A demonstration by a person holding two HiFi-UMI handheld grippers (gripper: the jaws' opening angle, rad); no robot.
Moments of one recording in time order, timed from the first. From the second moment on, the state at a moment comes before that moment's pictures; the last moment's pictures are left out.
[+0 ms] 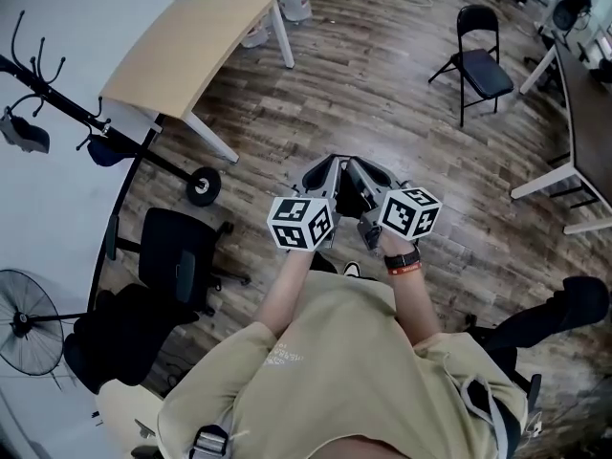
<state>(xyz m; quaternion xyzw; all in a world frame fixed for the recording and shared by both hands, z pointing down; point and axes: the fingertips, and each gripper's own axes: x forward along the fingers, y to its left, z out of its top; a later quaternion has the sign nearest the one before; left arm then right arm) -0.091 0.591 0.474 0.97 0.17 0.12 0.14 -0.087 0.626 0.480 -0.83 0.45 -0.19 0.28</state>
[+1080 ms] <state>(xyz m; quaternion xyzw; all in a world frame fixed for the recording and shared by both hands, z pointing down) 0.078 0.345 0.469 0.97 0.09 0.10 0.19 0.081 0.377 0.474 -0.79 0.51 -0.23 0.25</state>
